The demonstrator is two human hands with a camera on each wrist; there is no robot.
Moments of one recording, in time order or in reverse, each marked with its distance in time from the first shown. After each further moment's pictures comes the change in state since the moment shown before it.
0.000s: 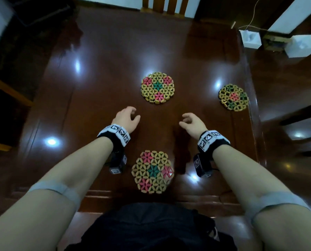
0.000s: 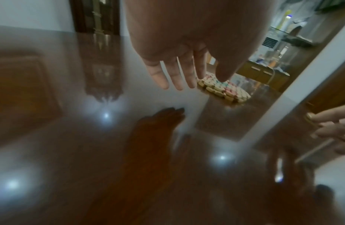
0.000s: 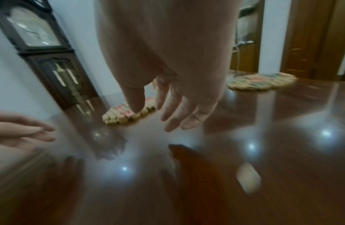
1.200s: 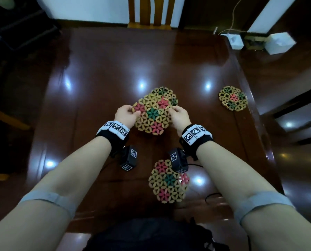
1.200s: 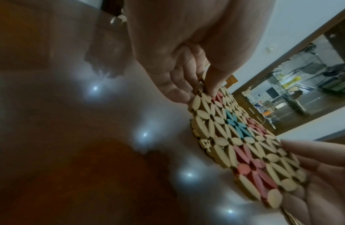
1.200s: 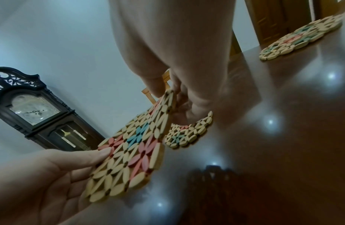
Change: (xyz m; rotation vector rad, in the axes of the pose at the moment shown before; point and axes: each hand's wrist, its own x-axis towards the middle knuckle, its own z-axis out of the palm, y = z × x) left_hand 0.039 0.005 -0.050 -0.448 0.023 -0.092; right_hand 0.013 -0.103 0.052 0.702 0.207 0.102
